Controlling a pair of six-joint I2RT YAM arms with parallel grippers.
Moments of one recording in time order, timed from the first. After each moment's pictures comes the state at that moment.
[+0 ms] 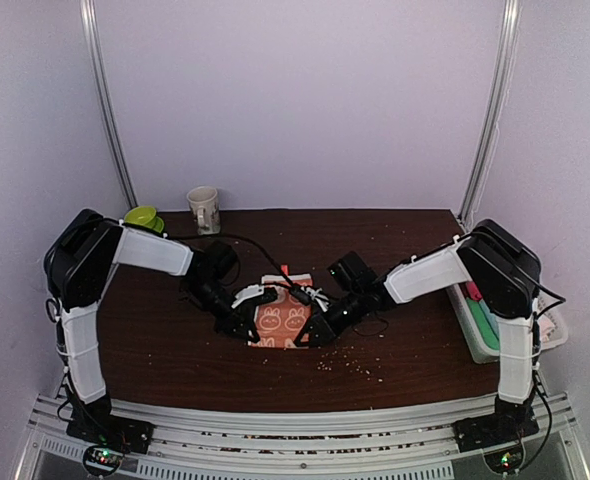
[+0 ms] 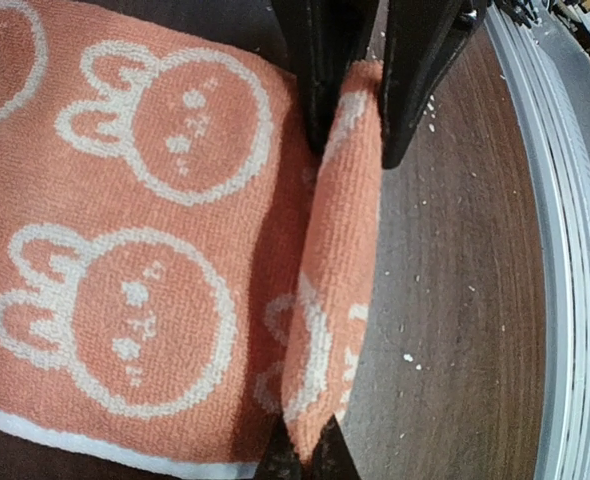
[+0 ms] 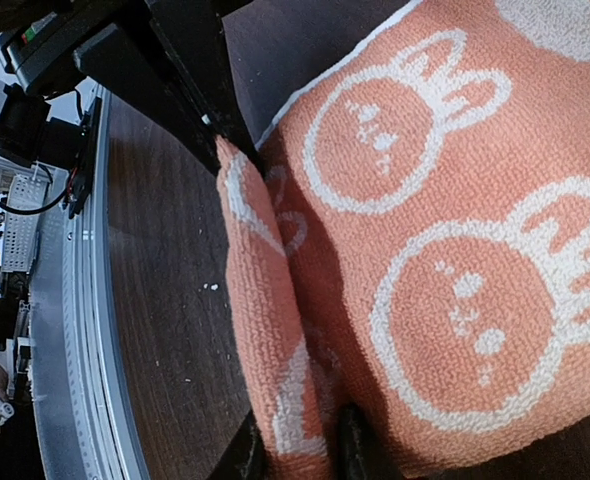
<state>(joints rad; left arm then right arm) -0.57 2.01 1.21 -0.60 0.74 0.74 0.76 2.06 1.17 -0.05 -0.74 0.13</state>
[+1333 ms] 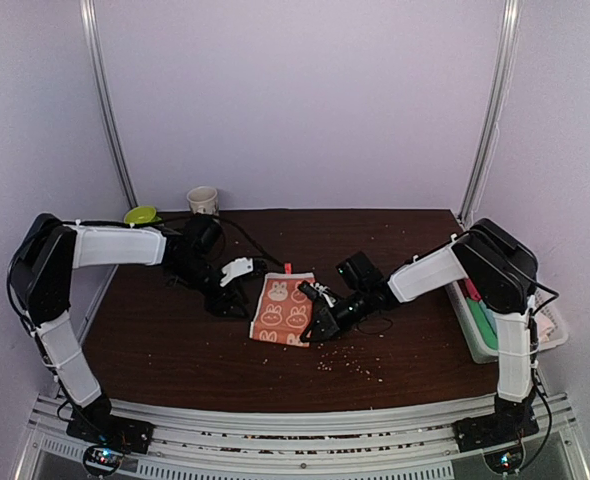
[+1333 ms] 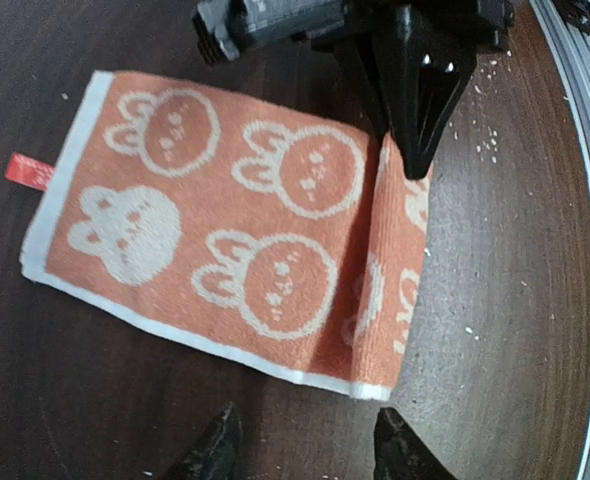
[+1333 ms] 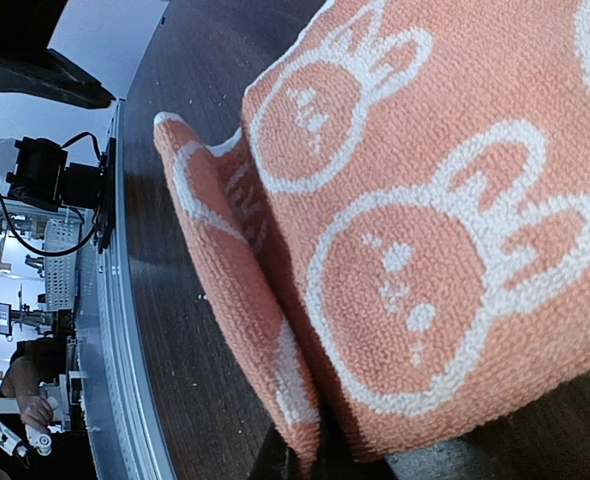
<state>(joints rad) -0.54 1.80 1.18 -0.55 0.55 0.73 0.70 2.10 1.15 0.02 -0.83 0.29</state>
